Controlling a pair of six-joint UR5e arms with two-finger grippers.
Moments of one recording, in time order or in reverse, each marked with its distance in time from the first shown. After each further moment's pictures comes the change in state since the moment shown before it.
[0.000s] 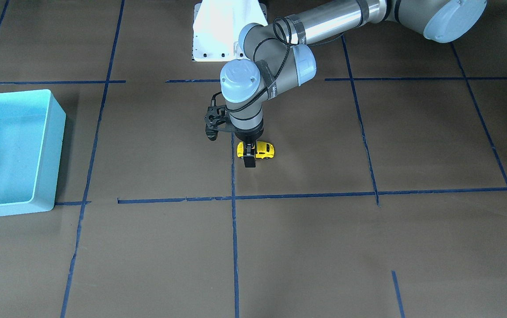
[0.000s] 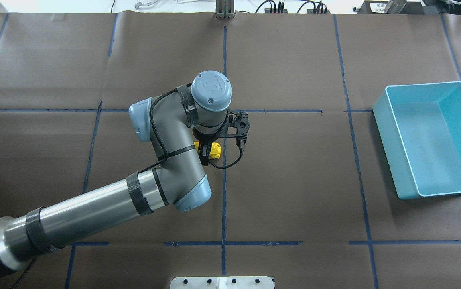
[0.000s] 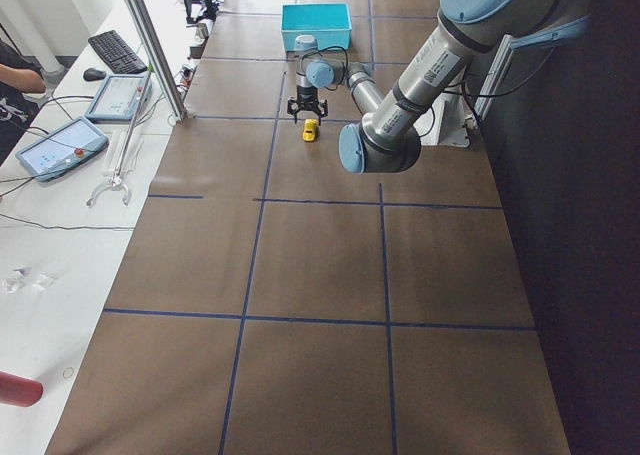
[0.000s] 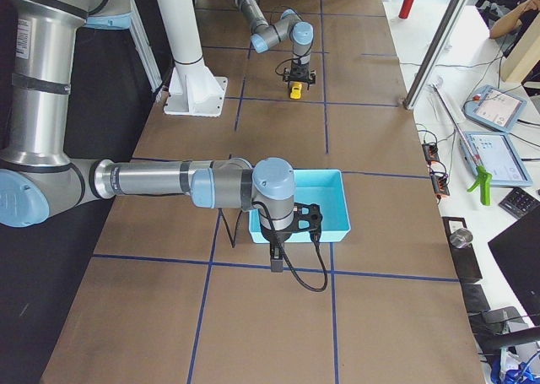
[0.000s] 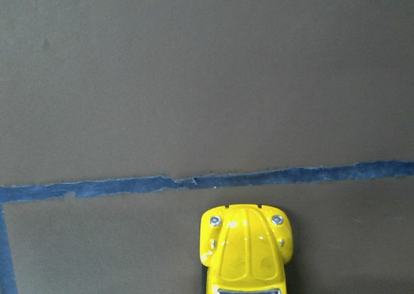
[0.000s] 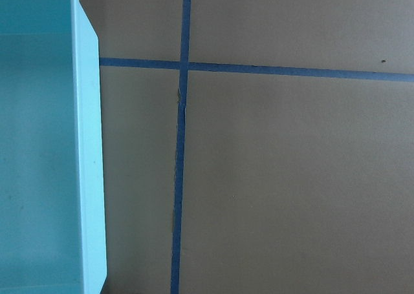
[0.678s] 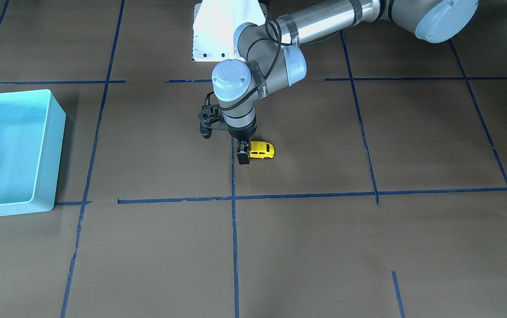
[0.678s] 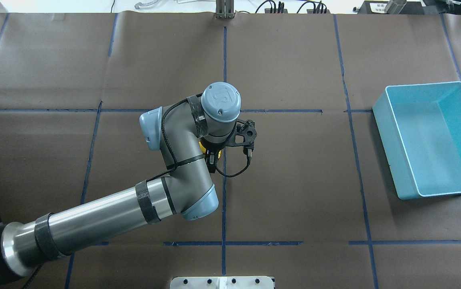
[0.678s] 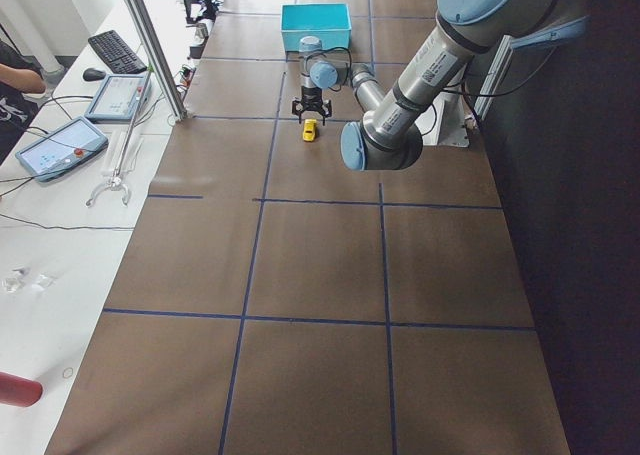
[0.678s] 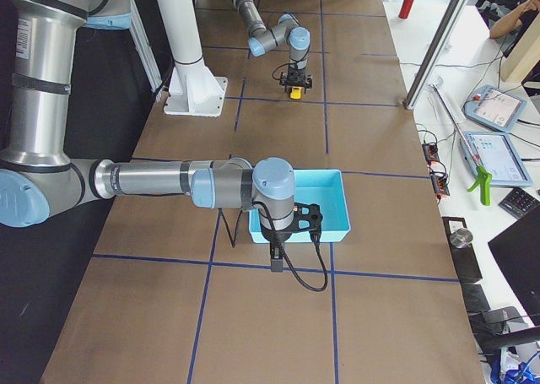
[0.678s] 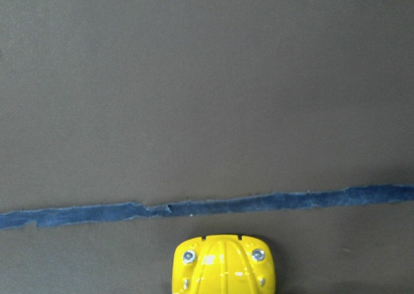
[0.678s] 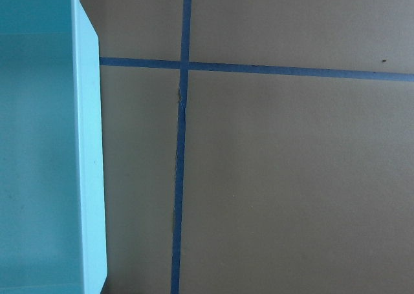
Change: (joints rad) left arm 0.036 -0.021 0.028 -0.016 0.024 -0.041; right arm -0.001 0.000 0.000 0.000 0.000 0.001
